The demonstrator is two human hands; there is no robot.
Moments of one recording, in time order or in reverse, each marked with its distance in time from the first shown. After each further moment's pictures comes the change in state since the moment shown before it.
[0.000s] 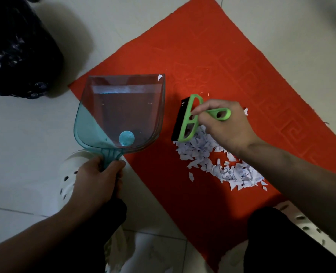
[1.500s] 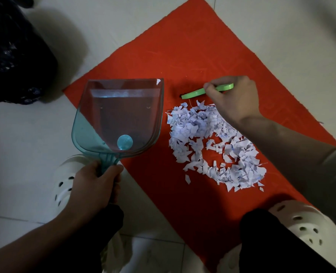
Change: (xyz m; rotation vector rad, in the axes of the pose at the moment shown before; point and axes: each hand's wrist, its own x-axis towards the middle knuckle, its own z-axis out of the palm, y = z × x) left_hand -0.001 0.001 0.003 -0.010 -0.034 -0.007; right_hand 0.051 0.004 -0.029 -0.454 0.345 -0.060
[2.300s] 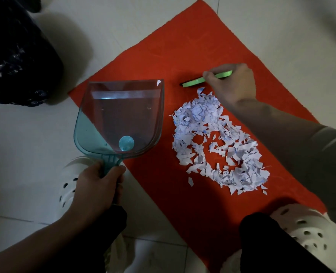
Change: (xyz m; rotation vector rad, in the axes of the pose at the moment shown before) left_hand 0.003 -0.002 -0.001 -0.068 0.018 0.010; right_hand 0.038 -0.007 0.013 0.033 0.037 0.077
